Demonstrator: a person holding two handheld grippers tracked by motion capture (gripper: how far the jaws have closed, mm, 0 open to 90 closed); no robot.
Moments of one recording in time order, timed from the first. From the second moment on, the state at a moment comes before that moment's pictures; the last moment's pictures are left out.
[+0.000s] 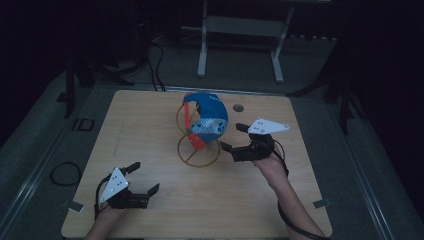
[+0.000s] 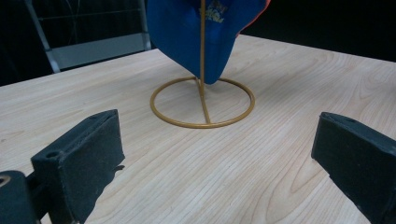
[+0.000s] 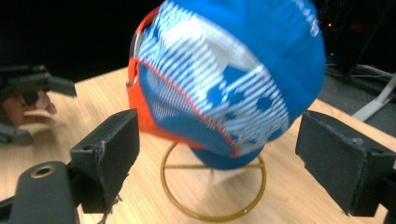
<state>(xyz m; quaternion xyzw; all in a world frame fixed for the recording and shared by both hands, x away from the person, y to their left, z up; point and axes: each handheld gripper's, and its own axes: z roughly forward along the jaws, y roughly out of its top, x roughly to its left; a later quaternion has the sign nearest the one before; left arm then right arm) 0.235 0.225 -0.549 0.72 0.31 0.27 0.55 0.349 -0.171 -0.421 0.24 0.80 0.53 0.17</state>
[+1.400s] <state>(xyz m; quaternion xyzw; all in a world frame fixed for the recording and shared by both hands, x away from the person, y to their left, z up) 0.235 0.222 -0.553 0.72 0.31 0.27 0.55 0.310 -0.206 -0.543 0.22 0.85 0.47 0.11</state>
